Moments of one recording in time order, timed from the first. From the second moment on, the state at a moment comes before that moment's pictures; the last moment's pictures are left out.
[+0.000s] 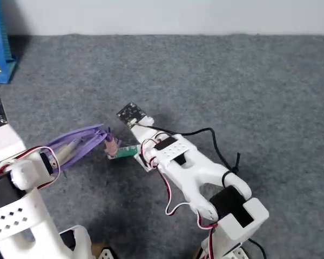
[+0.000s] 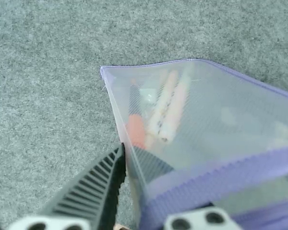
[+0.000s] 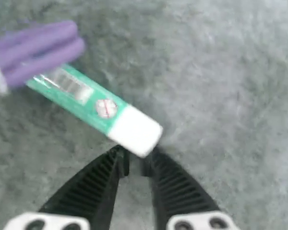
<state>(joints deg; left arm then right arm) -29.4 -49.5 27.1 99.4 8.3 -34.8 8.4 33.3 33.3 10.1</state>
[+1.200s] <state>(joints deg) -40.0 -49.5 24.7 99.4 8.3 -43.2 14.1 21.1 41.8 12.8</state>
